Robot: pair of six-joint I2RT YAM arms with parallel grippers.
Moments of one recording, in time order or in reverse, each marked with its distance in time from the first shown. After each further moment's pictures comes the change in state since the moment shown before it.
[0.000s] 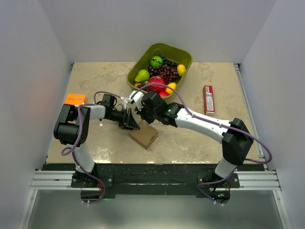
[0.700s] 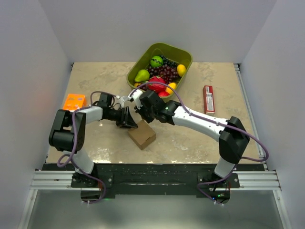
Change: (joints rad) left arm 0.003 -0.087 -0.031 0.010 -0.077 -0.114; right arm 0.000 0.041 0.064 -0.071 0.044 0.063
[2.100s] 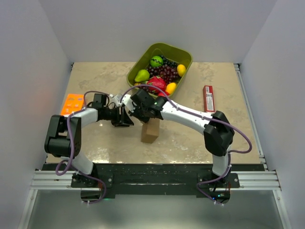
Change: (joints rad) left arm 0.065 -0.112 -0.057 0.023 -0.087 -0.018; right arm 0.006 0.193 0.209 -0.166 -0.061 -0.207
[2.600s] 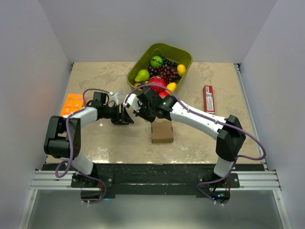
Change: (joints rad) left arm -0.001 -0.014 0.029 -0.021 -0.021 0.042; right arm -0.011 -0.144 -0.061 -0.051 0.000 -0.065
